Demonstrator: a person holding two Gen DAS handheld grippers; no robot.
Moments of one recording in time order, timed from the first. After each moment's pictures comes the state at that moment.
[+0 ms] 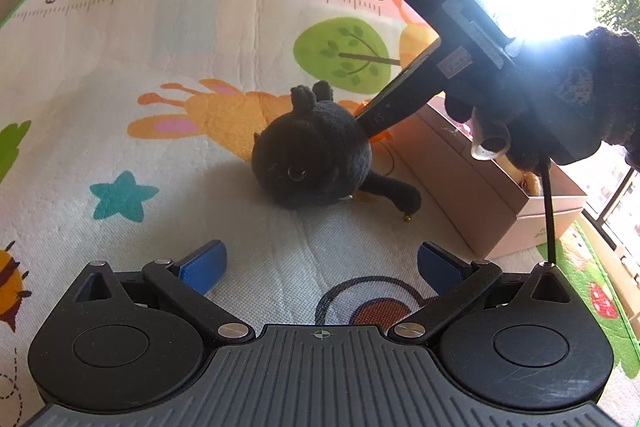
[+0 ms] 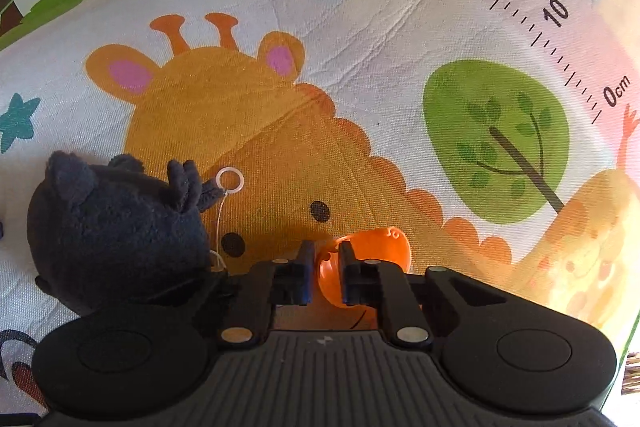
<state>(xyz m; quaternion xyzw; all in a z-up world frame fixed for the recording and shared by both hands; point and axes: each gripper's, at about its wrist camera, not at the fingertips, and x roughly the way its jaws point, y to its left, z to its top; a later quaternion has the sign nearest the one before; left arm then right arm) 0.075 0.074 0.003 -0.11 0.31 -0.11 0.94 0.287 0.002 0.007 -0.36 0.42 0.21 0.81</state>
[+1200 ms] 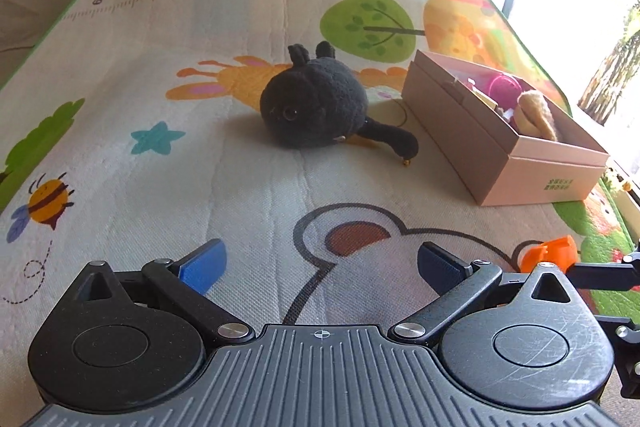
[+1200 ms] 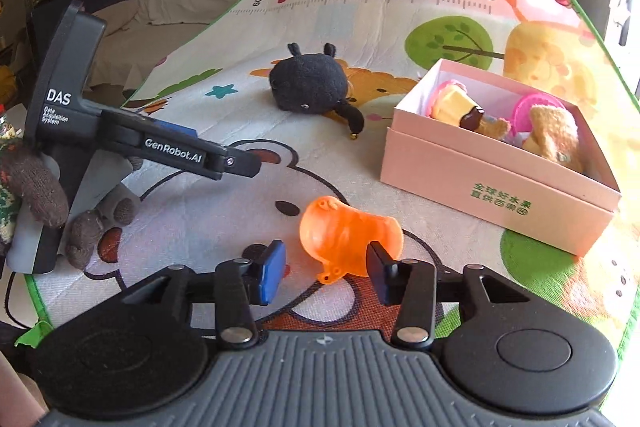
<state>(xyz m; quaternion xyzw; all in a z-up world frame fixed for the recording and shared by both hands) 0.025 0.028 0.003 -0.05 0.34 -0.01 0.94 0.008 -0.172 0.000 -0.09 0.32 0.27 0.90</state>
